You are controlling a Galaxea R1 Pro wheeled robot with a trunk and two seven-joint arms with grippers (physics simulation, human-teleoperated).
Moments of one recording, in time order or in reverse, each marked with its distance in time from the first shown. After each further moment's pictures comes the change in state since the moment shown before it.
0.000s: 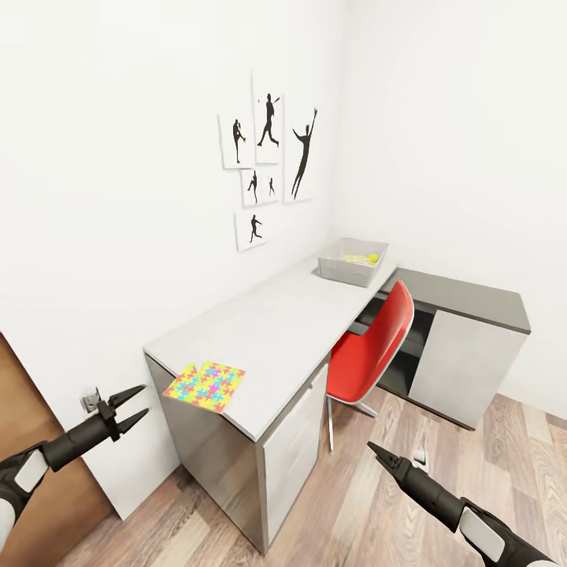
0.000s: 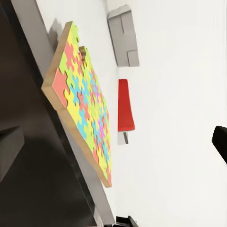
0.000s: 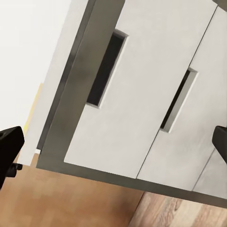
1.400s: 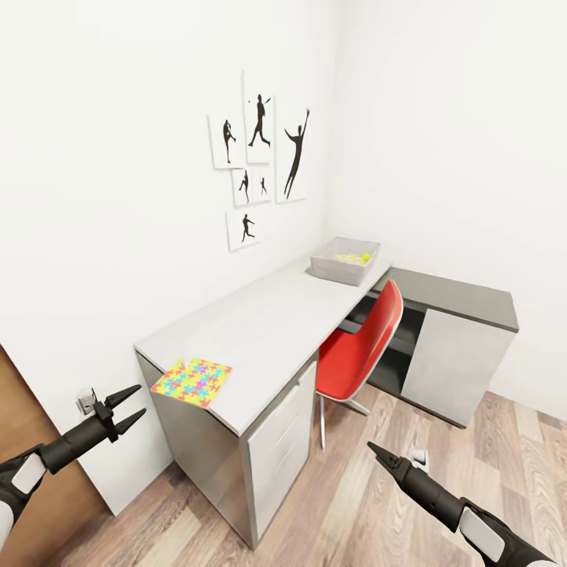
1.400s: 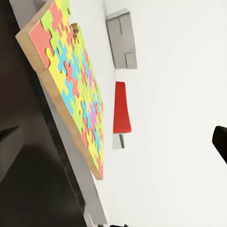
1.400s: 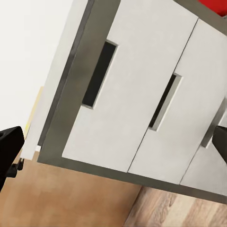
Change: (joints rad) left arm 0.000 0.002 0.049 0.018 -0.002 0.001 0.012; right arm 0.000 0.000 0.001 0.000 0.000 0.000 0.000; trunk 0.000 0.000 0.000
